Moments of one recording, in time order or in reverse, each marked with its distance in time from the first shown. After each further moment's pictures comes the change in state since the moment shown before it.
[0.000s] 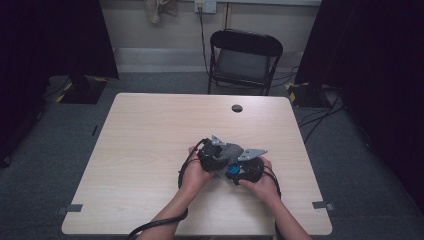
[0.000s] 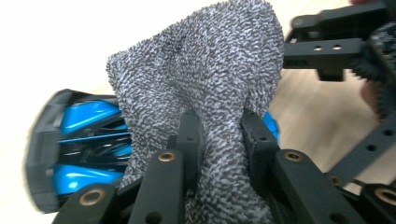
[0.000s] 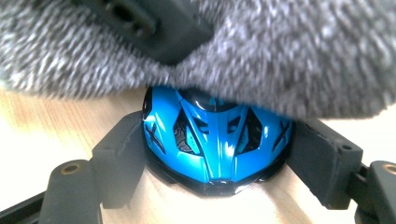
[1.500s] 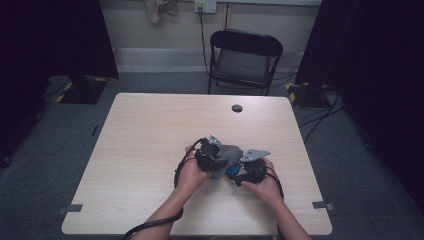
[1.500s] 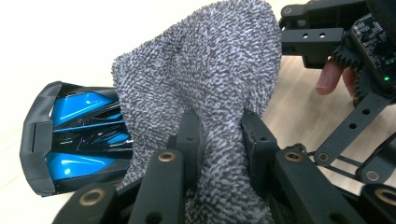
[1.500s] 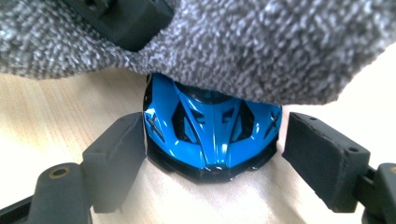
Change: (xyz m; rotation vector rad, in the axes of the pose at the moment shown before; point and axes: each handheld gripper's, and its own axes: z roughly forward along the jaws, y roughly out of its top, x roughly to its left) left arm 0.000 0.000 -0.011 0.025 -0.062 -0.001; right arm -0.002 -0.003 -0.006 -0.032 0.002 -0.007
